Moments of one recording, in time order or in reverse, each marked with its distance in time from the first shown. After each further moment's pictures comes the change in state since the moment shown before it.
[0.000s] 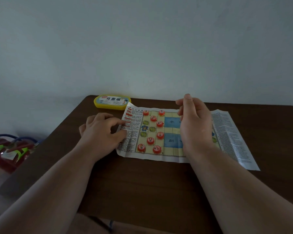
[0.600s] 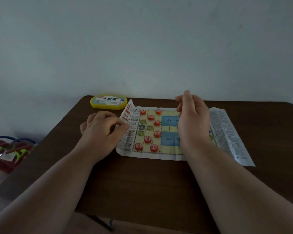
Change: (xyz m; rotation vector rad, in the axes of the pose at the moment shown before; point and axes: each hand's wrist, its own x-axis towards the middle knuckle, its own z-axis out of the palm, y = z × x) left_hand -0.007 0.006 0.004 -0.043 0.042 0.125; right_hand 0.002 -0.006 -0.006 0.066 0.025 0.044
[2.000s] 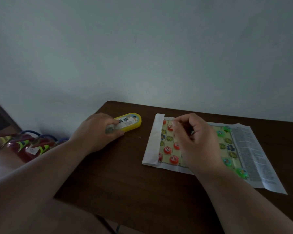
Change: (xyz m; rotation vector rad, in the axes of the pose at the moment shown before) left_hand 0.031 -0.076 -0.038 0.316 0.024 0.039; right_hand -0.027 0.003 0.005 -0.362 -0.410 -0.344
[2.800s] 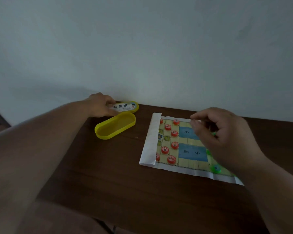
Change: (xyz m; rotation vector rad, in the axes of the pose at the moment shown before) left_hand 0.116 -0.030 -0.007 -0.029 -0.243 -0.109; right_hand 0.013 -0.006 -0.069 -0.443 -0.103 -0.224
